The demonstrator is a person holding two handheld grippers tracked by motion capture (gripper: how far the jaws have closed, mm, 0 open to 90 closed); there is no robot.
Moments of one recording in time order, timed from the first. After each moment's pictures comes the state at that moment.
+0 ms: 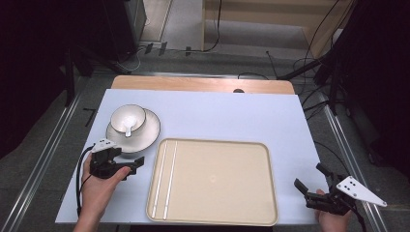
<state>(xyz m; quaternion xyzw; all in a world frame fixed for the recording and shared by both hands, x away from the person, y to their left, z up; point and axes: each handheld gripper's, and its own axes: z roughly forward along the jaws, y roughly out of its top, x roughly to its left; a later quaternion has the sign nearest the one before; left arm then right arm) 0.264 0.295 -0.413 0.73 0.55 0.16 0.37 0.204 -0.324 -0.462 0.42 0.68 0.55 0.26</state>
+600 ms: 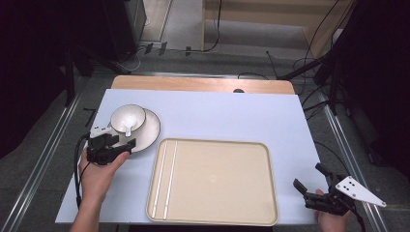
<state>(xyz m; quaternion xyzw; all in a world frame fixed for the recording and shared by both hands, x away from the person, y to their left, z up) 0.291 0.299 -0.398 0.69 0.59 0.23 0.35 0.203 -0.321 -0.460 0.42 0.68 0.55 0.26</state>
